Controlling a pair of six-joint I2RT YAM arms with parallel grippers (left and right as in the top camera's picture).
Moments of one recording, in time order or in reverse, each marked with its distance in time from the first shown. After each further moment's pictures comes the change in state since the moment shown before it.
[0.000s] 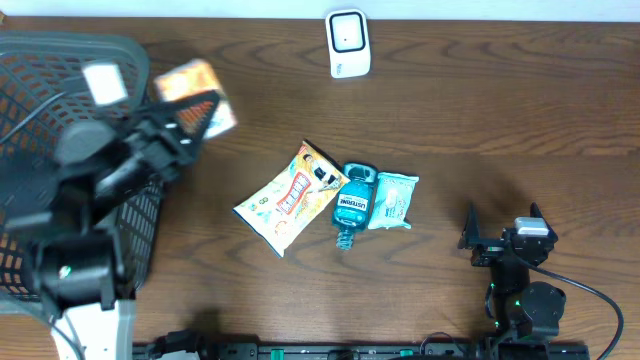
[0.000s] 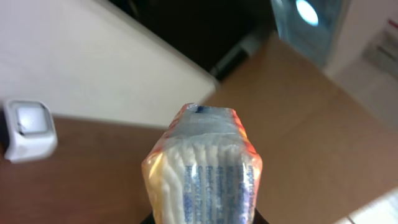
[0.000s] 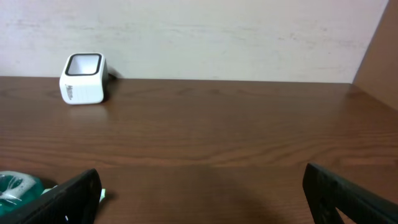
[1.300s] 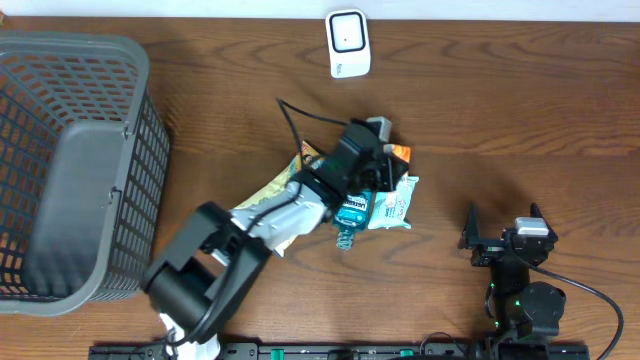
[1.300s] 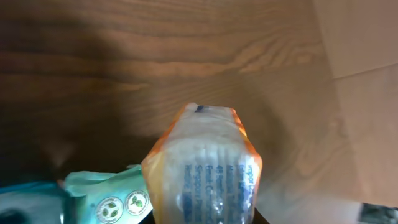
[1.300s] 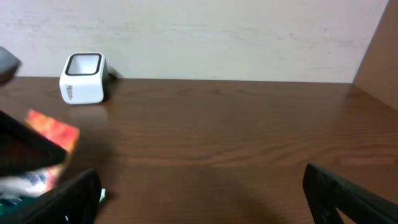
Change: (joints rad) left arm -0.884 0.962 0.000 0.210 -0.742 0.148; right arm 0.000 0.000 0.000 0.000 0.000 0.000
